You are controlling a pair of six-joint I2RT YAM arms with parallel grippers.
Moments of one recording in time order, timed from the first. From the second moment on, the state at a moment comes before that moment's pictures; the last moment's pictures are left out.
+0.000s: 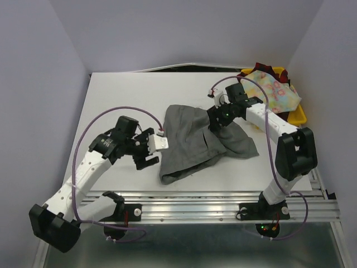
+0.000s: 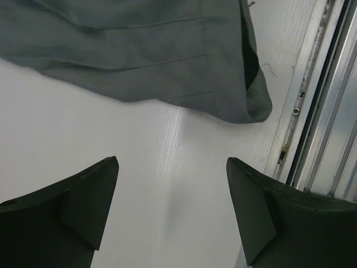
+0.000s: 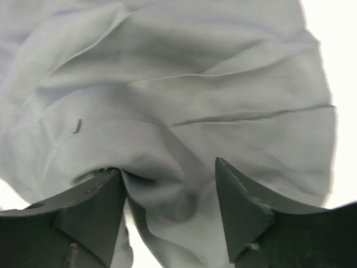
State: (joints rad) left arm -0.38 0.98 0.96 -0.94 0.49 0.82; right arm 0.33 1.71 1.31 -0.60 -0.43 -0.24
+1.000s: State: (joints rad) left arm -0.92 1.19 0.86 -0.66 0.30 0.96; right arm 0.25 1.25 1.05 -1.04 -0.22 -0.39
